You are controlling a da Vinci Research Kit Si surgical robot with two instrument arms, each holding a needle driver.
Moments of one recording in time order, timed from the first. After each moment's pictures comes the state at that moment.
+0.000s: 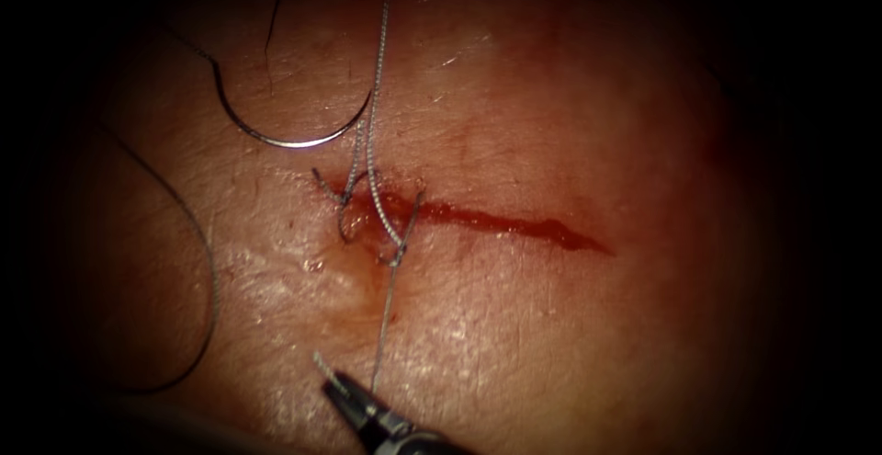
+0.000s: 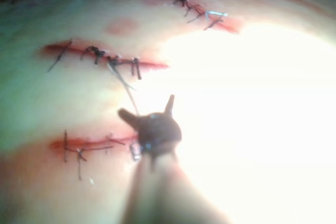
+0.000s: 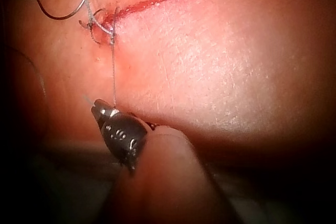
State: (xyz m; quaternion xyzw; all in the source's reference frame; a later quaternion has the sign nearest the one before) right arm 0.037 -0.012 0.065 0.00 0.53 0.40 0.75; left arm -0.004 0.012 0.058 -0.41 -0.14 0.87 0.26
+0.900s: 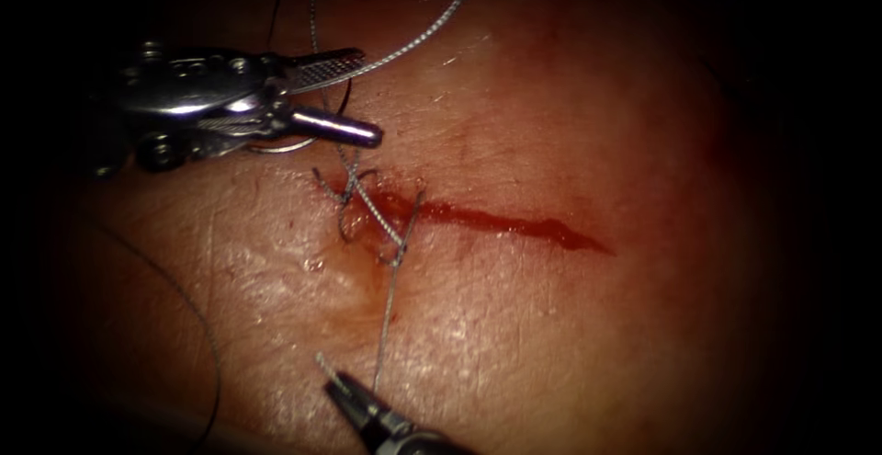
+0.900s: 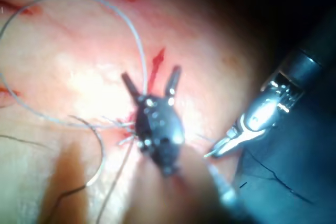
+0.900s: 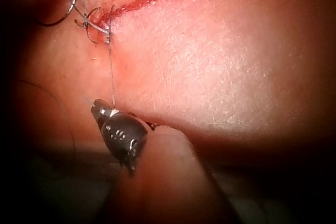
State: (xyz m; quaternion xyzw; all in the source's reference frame) right arm 0.037 -0.012 0.066 0.00 0.53 0.40 0.75; left arm -0.012 -0.012 0.062 -0.53 -0.25 0.73 0.36
